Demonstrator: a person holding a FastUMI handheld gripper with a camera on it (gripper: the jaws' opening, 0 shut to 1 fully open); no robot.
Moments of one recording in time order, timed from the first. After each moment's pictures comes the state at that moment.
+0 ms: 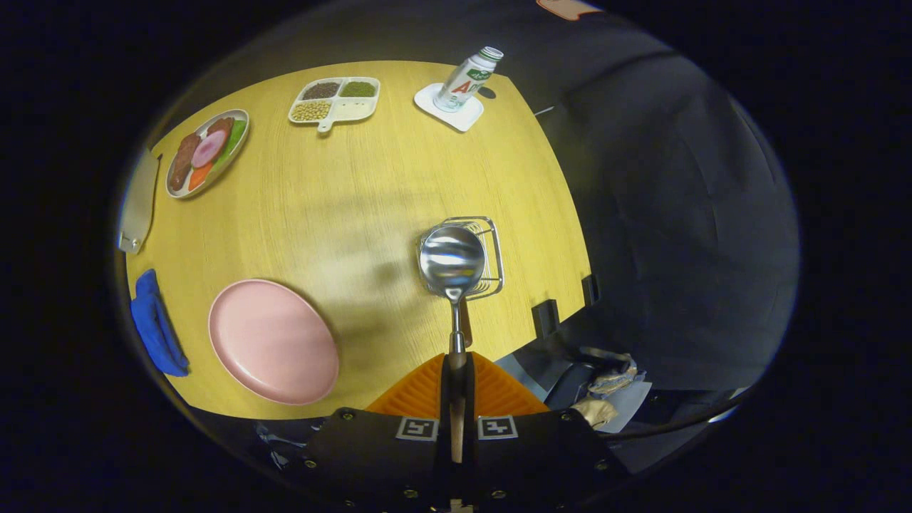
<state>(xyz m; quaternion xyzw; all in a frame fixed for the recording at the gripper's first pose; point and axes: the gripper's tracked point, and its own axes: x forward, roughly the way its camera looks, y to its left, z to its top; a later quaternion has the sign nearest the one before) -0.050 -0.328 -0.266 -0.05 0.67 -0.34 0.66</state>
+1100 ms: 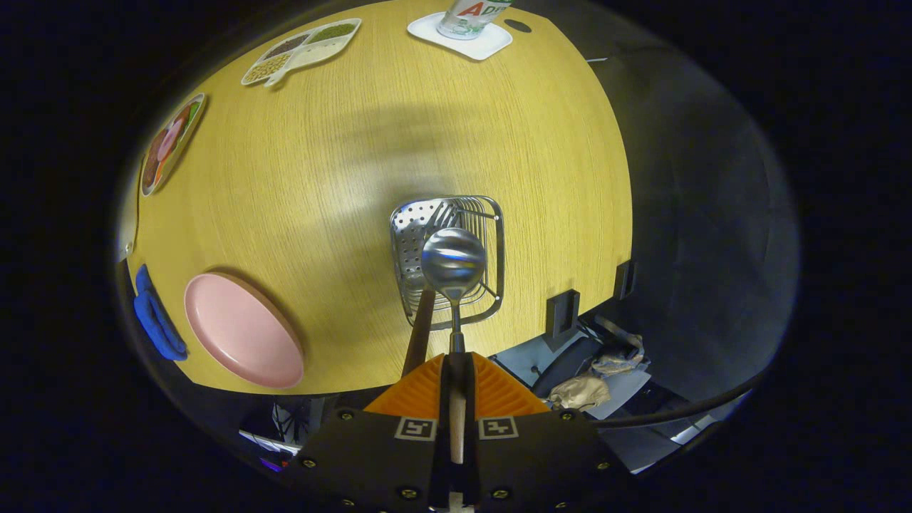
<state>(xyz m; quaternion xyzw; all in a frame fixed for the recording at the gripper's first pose) -0.044 -0.390 -0.318 0.00 0.78 -0.25 0.57</state>
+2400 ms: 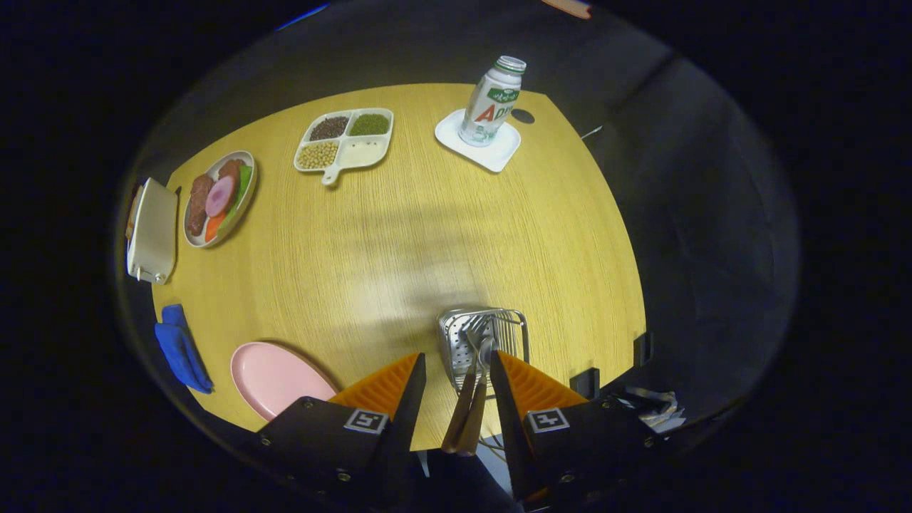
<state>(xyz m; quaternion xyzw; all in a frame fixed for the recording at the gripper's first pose) 0.048 -0.379 -0.300 -0.01 0.59 -0.23 0.77</state>
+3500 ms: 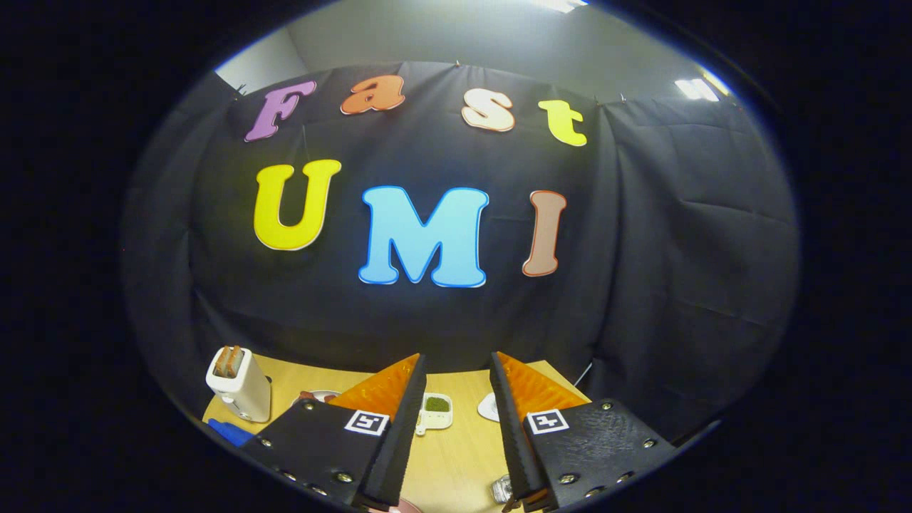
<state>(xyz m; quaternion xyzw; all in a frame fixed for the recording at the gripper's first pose) 0.096 -0.251 -0.004 -0.08 0.05 -0.16 0.98</state>
